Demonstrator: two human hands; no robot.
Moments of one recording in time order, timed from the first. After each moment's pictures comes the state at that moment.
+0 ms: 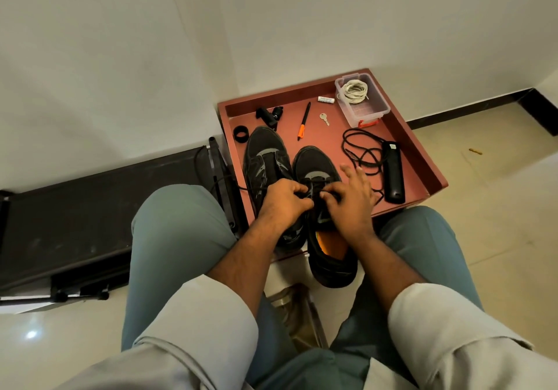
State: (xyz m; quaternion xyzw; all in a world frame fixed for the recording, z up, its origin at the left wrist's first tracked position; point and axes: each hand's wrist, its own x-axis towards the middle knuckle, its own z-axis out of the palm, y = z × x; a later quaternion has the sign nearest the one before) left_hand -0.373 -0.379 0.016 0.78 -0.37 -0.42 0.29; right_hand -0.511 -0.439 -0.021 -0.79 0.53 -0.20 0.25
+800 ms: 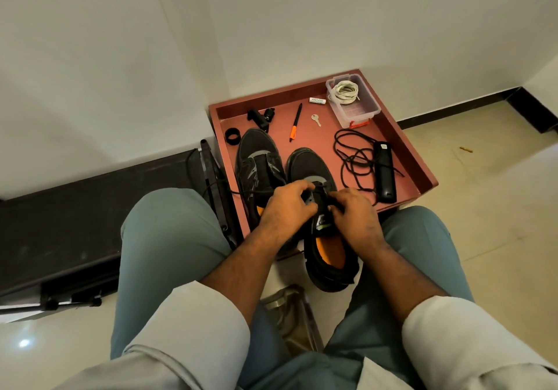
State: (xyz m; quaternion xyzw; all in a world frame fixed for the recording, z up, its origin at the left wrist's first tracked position) left_hand -0.394 -0.378 0.021 0.76 -0.45 -0.37 0.29; right_hand -0.537 -0.436 0.000 -0.81 0.51 -0.11 0.27
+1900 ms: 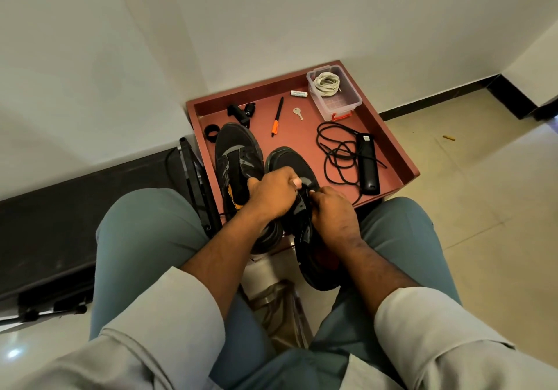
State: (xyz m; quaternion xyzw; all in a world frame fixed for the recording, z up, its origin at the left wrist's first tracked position) left_hand -0.392 -0.411 0.025 0.80 -0.50 -0.31 0.15; right_hand -0.532 -0.431 -0.011 -0.85 0.49 -0.06 0.19
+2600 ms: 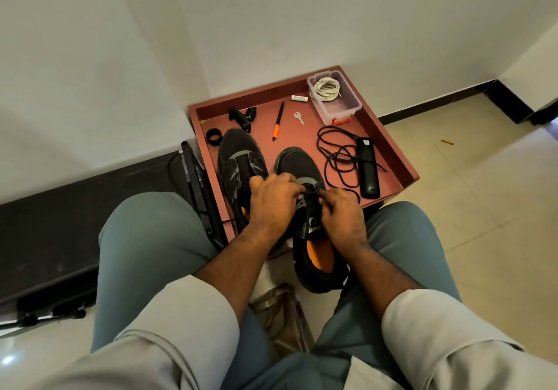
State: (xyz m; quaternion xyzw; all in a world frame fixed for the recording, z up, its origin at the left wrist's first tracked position) left_hand -0.396 -0.396 0.004 0.75 -0.63 -0.09 0.16; right_hand -0.544 -0.434 -0.018 -0.79 0.54 -0.16 0.24
